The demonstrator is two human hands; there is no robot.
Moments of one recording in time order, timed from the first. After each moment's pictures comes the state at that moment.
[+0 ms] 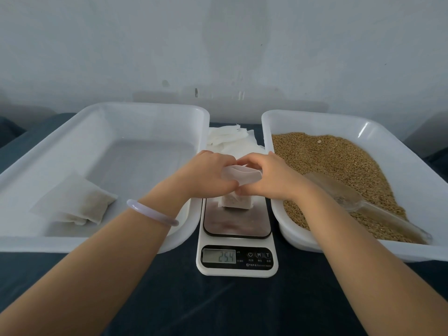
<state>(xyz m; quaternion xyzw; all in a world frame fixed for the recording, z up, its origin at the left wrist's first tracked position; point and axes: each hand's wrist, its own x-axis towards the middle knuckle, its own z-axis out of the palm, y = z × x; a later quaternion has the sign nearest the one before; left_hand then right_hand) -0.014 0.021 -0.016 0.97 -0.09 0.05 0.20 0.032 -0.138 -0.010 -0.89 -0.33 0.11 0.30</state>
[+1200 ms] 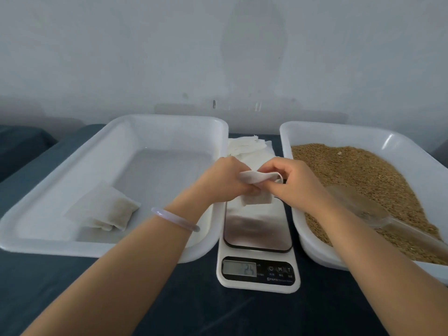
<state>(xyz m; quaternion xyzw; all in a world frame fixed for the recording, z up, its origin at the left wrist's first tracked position) -0.012 0.029 -0.012 0.94 0.00 0.04 0.35 0.042 -0.137 -0.023 -0.83 -0.36 0.02 0.44</state>
